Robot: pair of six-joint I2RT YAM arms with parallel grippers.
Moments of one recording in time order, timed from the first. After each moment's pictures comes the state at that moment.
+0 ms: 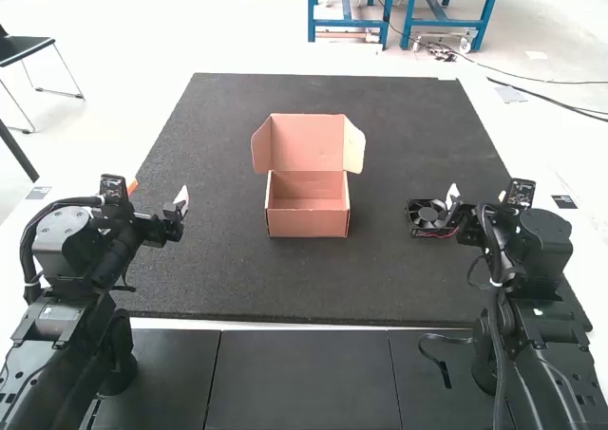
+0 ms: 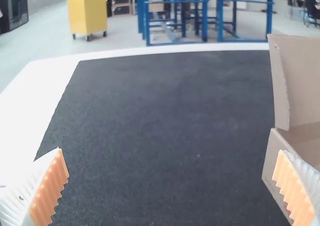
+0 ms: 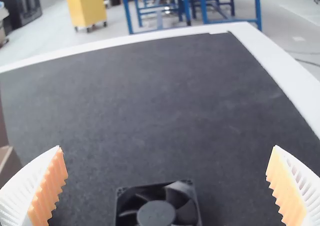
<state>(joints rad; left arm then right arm) -0.02 0.01 0.01 -0.02 0.12 0.03 0.02 0.01 0.00 -0.09 0.00 0.13</state>
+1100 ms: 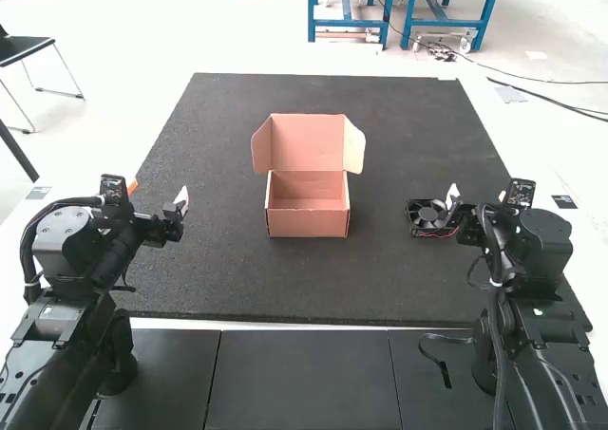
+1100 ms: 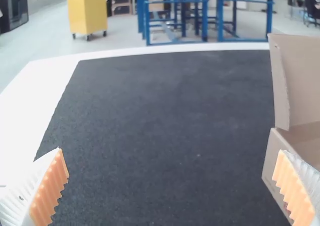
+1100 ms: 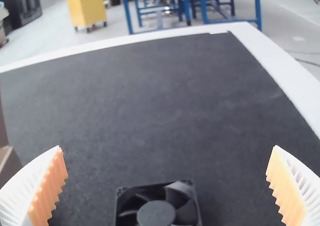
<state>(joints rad) -0.02 0.01 0.01 -0.02 0.12 0.03 0.02 0.01 0.00 -0.08 0.00 0.13</state>
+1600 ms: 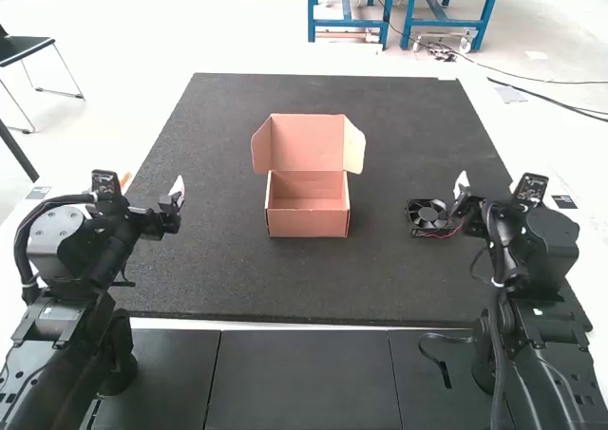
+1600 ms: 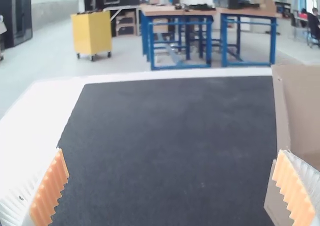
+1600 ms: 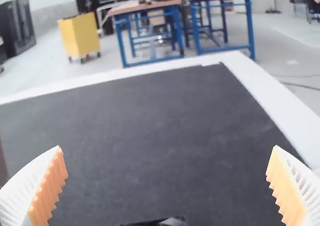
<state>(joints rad) -0.01 0.01 0.01 0.08 0.10 0.00 0.00 0.01 0.00 0.03 0.03 0.15</state>
